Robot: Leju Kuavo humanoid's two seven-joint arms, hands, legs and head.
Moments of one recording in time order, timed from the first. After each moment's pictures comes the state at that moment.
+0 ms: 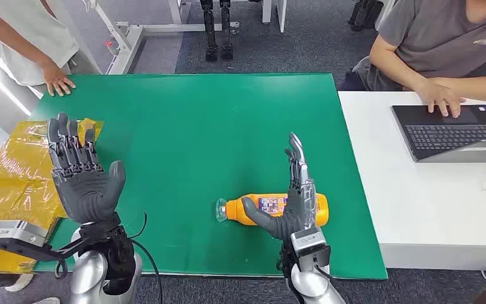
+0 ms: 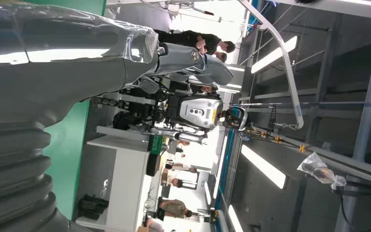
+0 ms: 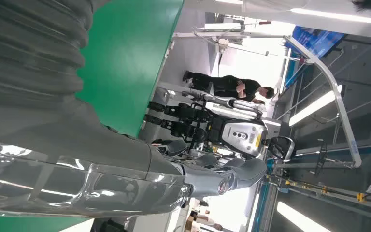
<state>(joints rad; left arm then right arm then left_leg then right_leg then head) -0.08 -0.26 -0.19 -1.75 0.02 0.29 -0.70 -0.17 0.14 0.58 -1.46 0.12 -0.44 -0.70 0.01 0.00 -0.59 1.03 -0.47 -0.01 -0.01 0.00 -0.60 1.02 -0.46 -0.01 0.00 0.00</state>
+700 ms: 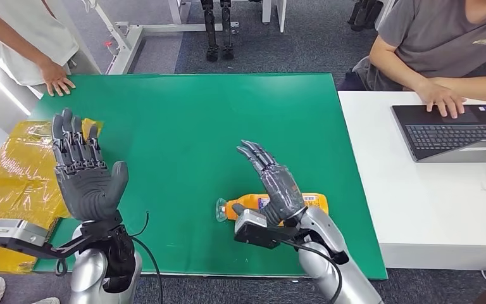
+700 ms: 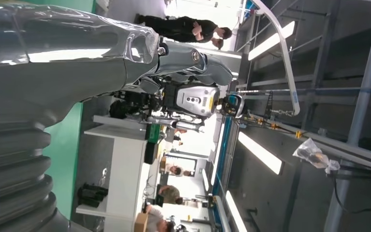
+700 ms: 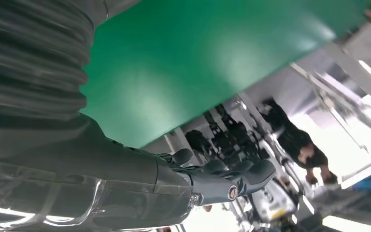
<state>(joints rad) -0.10 -0.26 -0.19 -1.75 0.02 0.23 -0.70 -0.33 0.02 0.58 -1.39 0.75 -0.13 -0.31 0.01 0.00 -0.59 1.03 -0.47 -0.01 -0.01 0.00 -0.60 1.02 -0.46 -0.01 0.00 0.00</state>
